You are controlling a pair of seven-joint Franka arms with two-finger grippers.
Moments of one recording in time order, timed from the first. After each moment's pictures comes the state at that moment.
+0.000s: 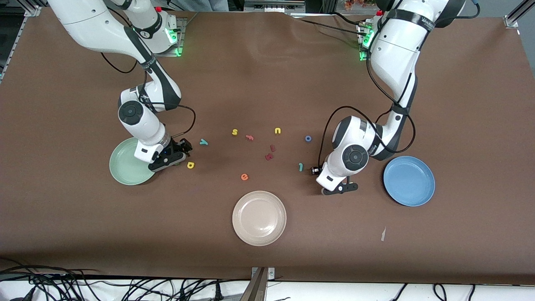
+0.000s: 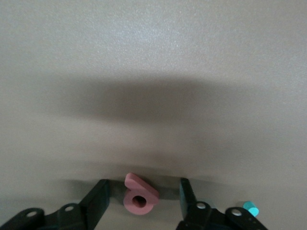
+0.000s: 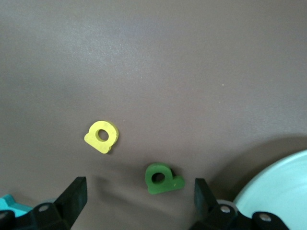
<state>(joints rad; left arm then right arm) -0.43 0.81 0.02 -1.53 -0.17 2.23 -0.50 0.11 0.50 0.16 -2.12 -0.15 2.74 -0.06</state>
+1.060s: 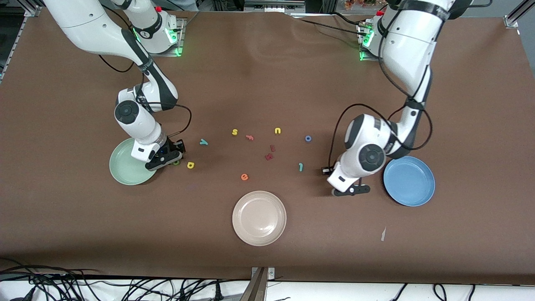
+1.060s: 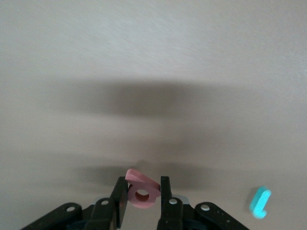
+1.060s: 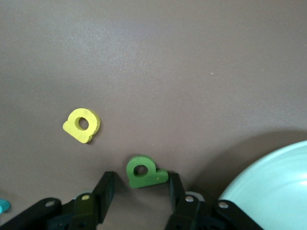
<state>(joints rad) -0.37 0.72 0.04 -1.55 -0.17 2.14 -0.34 0.08 0.51 0.15 -2.16 -0.15 2.79 -0.11</state>
